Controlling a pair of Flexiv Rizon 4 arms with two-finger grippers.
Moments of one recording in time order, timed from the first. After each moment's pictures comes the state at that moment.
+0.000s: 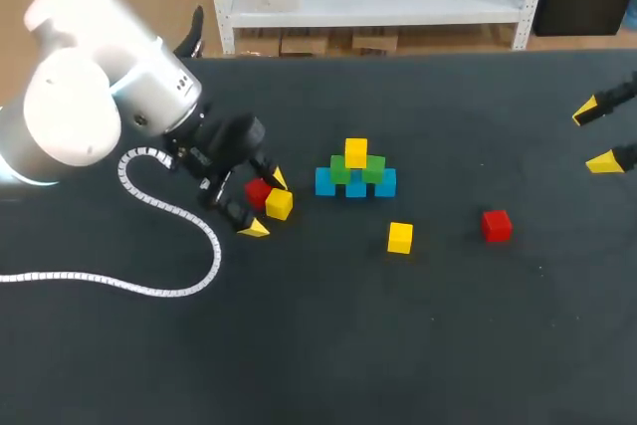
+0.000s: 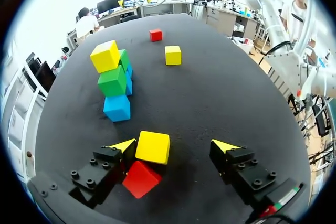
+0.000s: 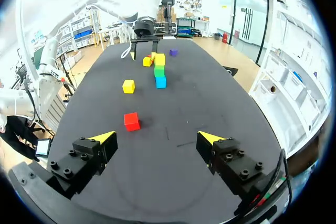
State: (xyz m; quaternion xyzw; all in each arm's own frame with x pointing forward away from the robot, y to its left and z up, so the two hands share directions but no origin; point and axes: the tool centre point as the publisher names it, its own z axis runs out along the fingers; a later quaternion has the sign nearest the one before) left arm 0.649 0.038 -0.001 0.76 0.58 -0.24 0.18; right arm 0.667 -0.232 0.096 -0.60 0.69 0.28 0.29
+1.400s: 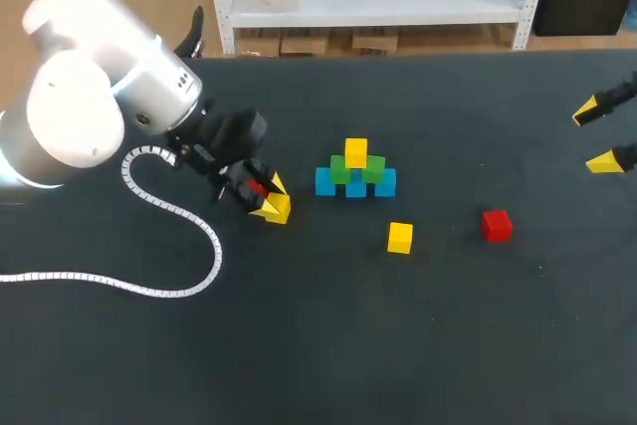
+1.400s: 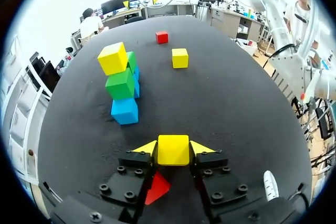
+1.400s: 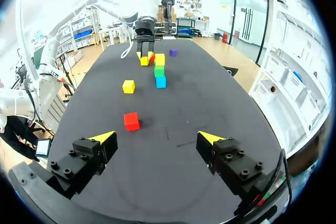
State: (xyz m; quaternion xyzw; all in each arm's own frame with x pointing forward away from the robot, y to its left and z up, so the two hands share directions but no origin) left arm 0.658 0.029 0.005 0.75 0.59 -0.24 0.20; right arm 0.667 -0.232 0.096 -0.60 0.69 0.28 0.29
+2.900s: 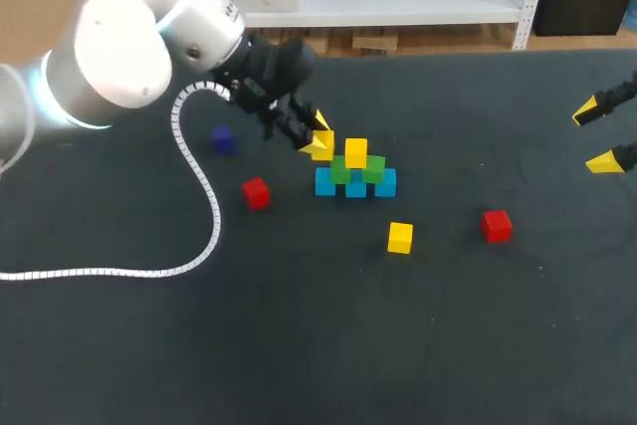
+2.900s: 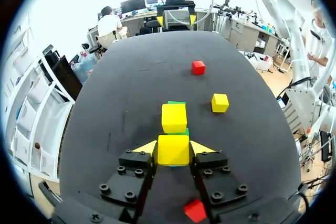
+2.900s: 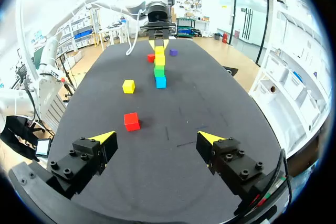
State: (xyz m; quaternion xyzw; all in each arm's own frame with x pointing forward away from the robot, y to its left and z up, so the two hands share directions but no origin) left arm 0.717 -0.037 0.068 0.70 0.63 -0.24 0.22; right arm 0.667 -0.232 0.096 -0.60 0.69 0.28 0.29
